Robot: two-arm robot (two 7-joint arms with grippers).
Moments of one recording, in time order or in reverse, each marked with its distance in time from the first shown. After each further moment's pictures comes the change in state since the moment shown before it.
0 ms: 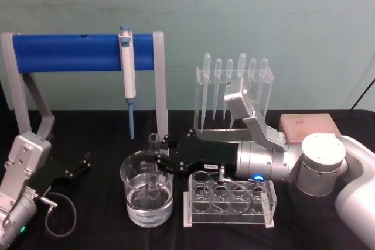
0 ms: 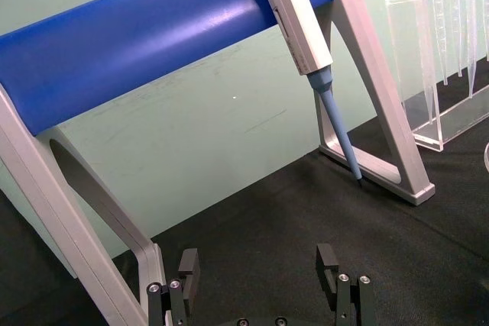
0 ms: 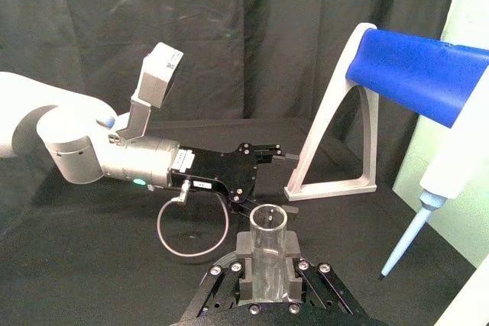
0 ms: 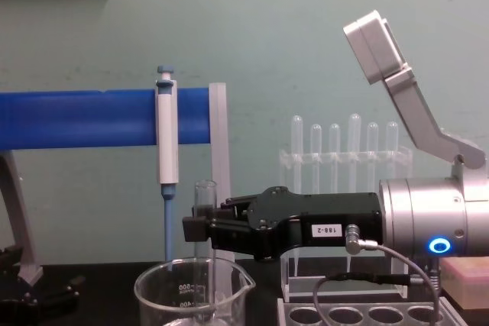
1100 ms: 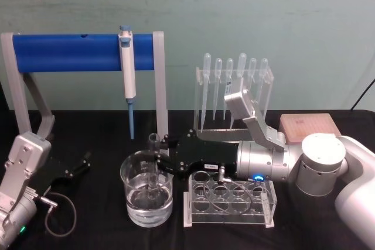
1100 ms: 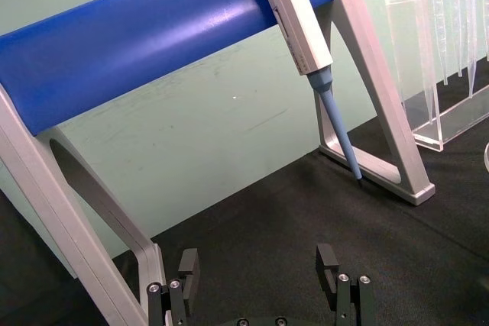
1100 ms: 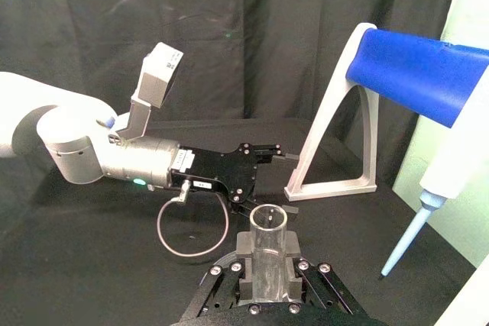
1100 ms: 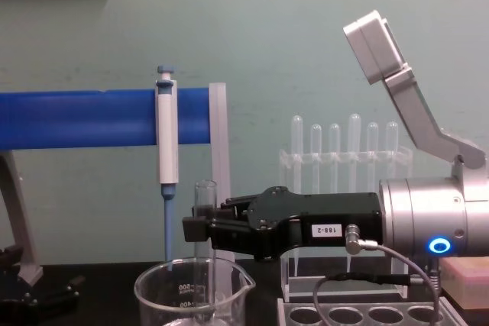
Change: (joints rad) left arm 0.000 0.000 0.000 0.000 0.000 0.000 0.000; right arm 0.000 0.000 0.000 0.000 0.000 0.000 0.000
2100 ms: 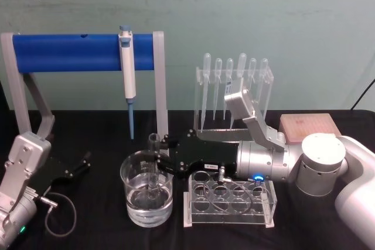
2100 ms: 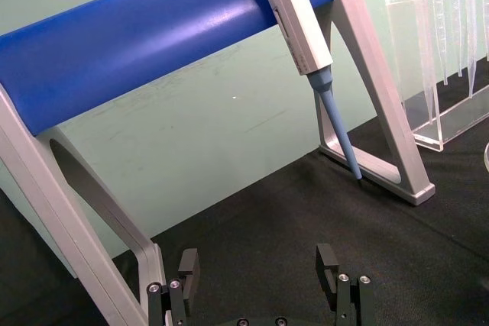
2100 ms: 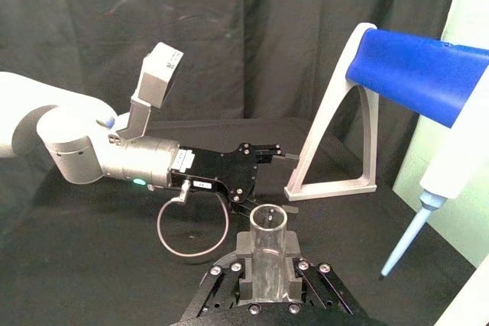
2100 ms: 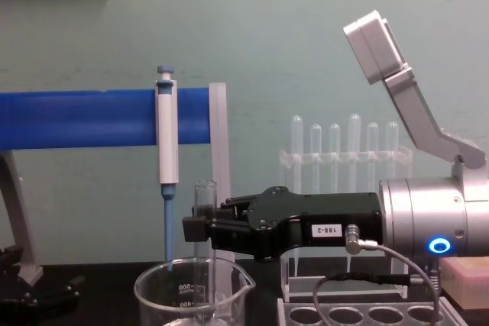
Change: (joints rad) left arm 0.000 0.000 0.000 0.000 0.000 0.000 0.000; right arm 0.000 0.000 0.000 0.000 0.000 0.000 0.000
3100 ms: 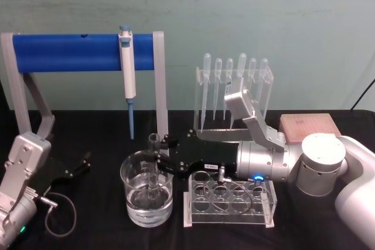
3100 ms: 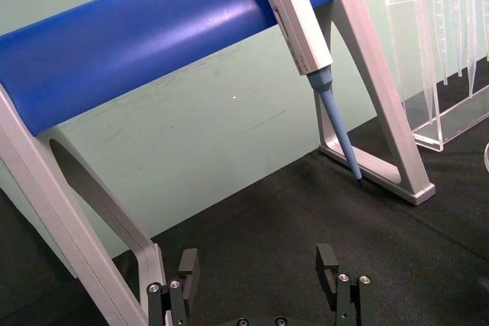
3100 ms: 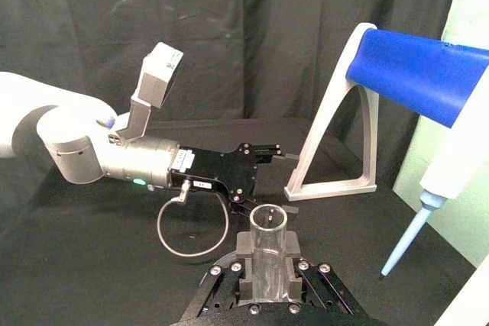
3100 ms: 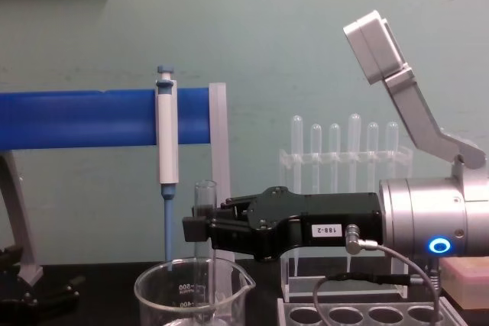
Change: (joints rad) left arm 0.000 0.000 0.000 0.000 0.000 0.000 0.000; right arm 0.000 0.000 0.000 0.000 0.000 0.000 0.000
